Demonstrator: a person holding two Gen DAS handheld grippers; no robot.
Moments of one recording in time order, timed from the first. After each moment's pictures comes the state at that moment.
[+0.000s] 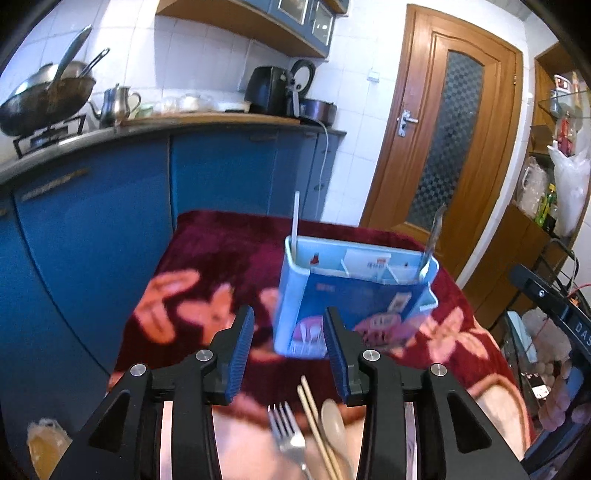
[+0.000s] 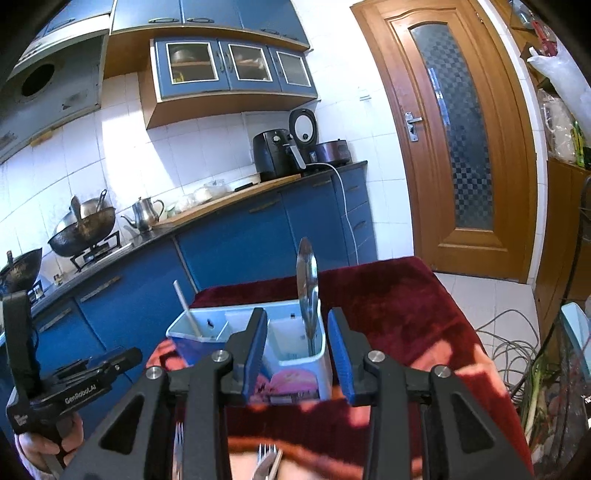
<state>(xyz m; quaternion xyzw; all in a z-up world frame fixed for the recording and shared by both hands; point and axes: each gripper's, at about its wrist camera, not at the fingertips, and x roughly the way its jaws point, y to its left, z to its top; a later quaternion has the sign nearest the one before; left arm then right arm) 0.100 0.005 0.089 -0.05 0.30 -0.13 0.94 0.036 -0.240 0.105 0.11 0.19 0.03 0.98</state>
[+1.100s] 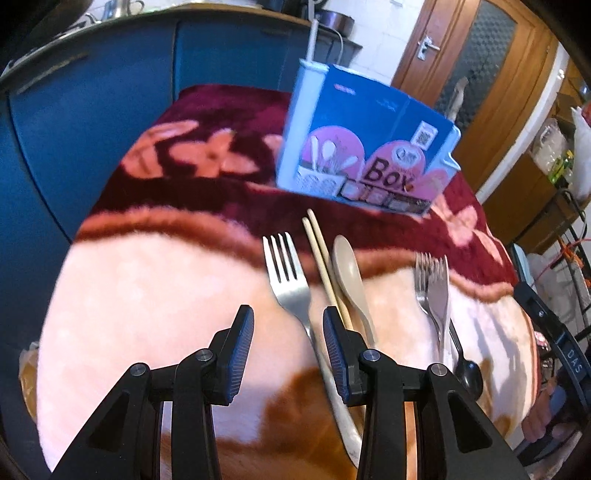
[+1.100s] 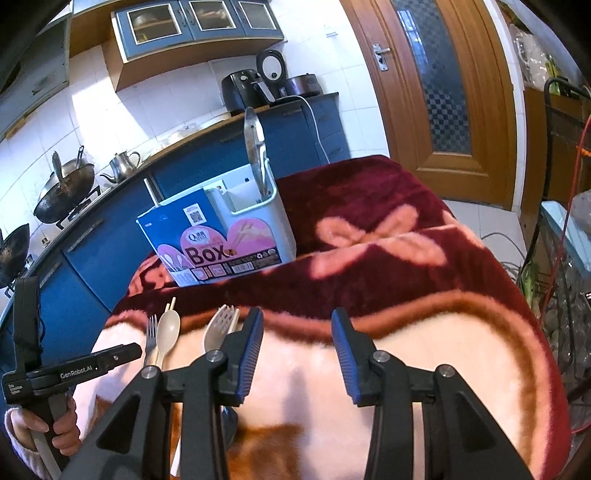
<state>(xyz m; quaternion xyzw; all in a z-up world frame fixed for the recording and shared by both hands) 0.069 0.001 -0.001 -0.05 0.48 -0.13 0.87 -0.023 -0.257 0.010 0.16 0.30 0.01 0.94</state>
